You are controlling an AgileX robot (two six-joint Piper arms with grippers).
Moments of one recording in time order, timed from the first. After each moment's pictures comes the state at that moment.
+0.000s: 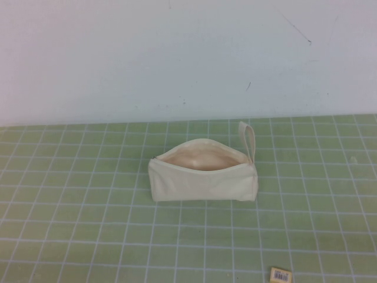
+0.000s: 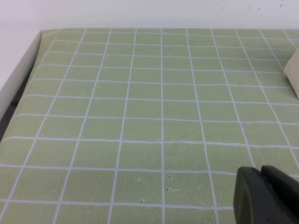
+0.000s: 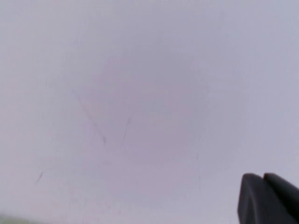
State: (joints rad) right arm -0.01 -0.01 0.03 -0.12 -0.22 -0.13; left arm -0.08 -0.01 0.02 0.04 0.37 -0.13
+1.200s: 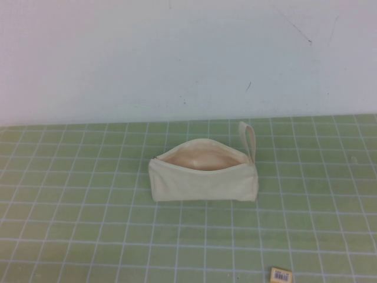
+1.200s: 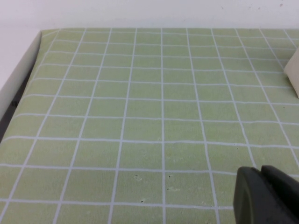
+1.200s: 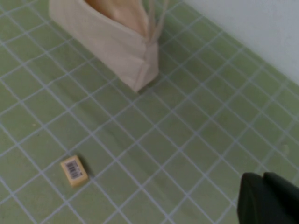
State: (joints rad) right arm -0.01 0.87 -0.80 0.55 0.82 -1.03; left arm -0.08 -0.01 0.02 0.04 0.37 -0.13
